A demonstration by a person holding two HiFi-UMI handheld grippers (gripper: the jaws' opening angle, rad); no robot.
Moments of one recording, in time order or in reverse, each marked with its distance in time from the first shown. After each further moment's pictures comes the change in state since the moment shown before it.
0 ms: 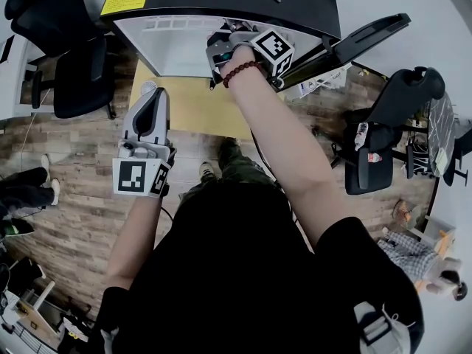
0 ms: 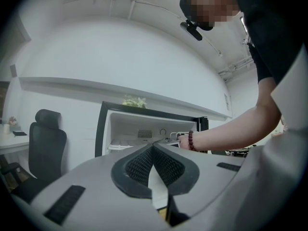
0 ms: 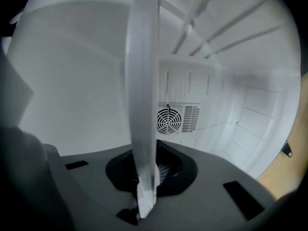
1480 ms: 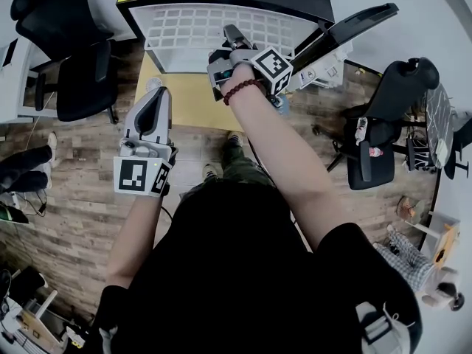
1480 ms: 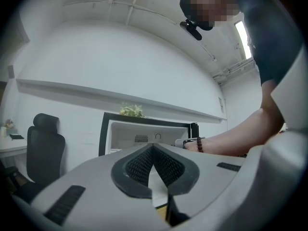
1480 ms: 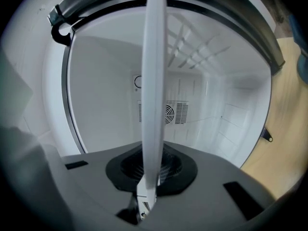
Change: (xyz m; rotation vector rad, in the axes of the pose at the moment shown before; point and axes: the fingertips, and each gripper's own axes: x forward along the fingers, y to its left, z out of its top) left arm -0.037 -0.009 0.017 0.022 -0.046 -0.048; right arm -0.065 -0.002 -0.032 -0.003 -0.050 -0.021
